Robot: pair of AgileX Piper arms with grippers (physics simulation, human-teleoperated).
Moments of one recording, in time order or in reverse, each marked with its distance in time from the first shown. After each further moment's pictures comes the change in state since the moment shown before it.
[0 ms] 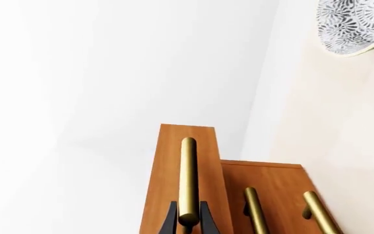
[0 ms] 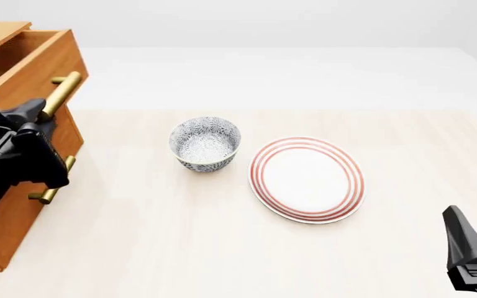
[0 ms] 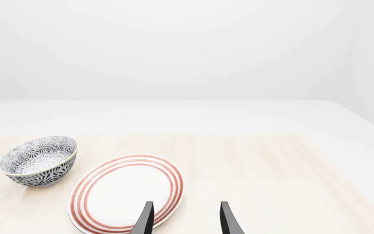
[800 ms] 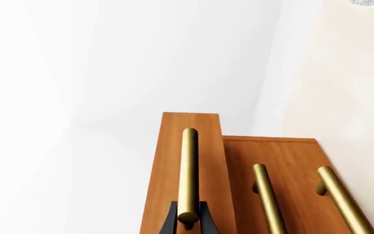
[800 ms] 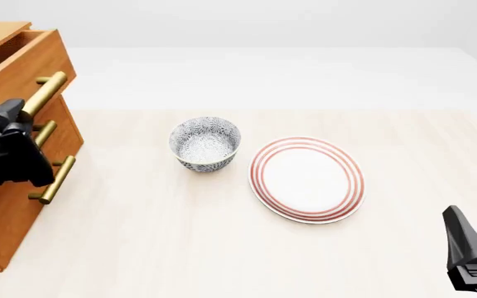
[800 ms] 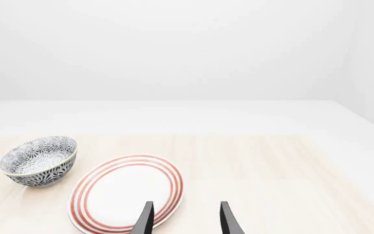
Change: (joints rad) left arm 0.106 0.025 0.004 -0.047 0.038; right arm 0.000 0.000 0.000 0.000 0.000
